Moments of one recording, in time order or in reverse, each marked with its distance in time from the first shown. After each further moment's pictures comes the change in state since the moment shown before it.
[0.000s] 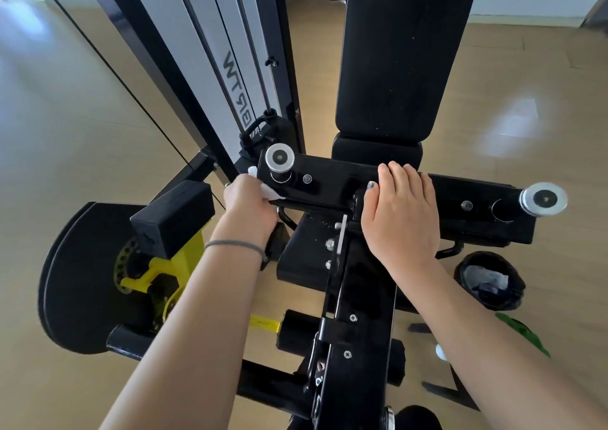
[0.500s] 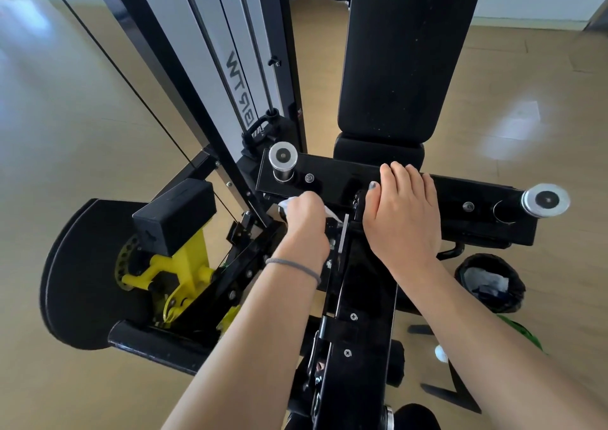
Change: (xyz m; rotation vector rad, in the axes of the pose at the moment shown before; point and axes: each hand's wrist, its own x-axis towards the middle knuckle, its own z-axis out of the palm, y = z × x) left_hand -0.041 -0.065 0.025 0.308 -0.131 -0.070; right_hand -0.001 -0.001 -0.001 -0.004 0.008 -0.004
